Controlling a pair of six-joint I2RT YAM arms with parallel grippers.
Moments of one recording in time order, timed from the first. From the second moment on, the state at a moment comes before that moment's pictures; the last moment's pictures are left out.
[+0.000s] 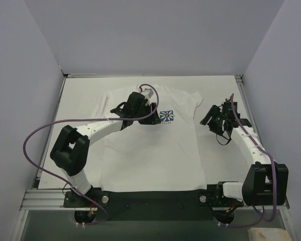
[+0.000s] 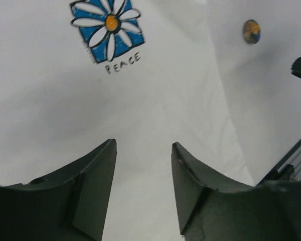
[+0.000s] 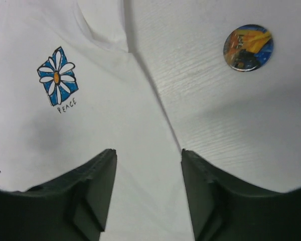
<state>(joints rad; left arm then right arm) -0.64 1.71 1.18 -0.18 0.17 -0.54 0.06 1.27 0.84 -0.45 -0.07 0.59</state>
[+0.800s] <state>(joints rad) -0.72 2.07 1.63 -0.07 0.36 -0.64 -0.24 1.46 0.83 -0.33 -0.11 0.59</state>
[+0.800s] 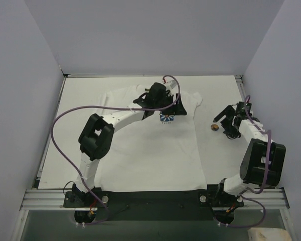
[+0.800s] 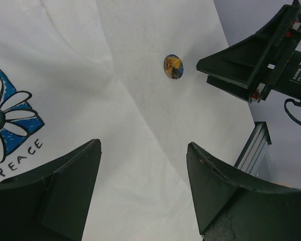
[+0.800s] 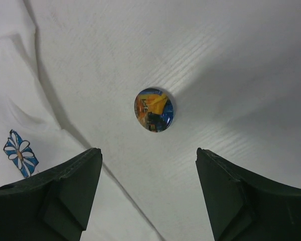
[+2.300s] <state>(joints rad) -0.81 2.29 1.75 -0.17 0.43 -0.69 -0.07 1.83 1.10 -0.41 -0.21 0.55</state>
